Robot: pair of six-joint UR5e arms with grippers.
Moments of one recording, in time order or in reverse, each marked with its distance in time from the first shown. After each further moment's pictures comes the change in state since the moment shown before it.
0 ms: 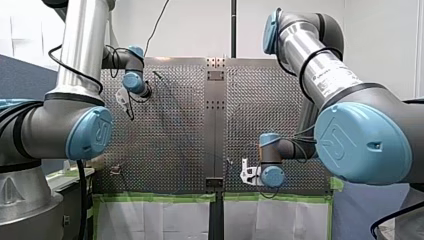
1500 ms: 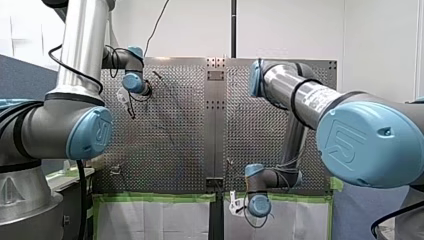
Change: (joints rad) left arm 0.005 0.000 0.000 0.056 0.030 -0.001; right arm 0.075 0.333 -0.304 0.165 0.007 0.000
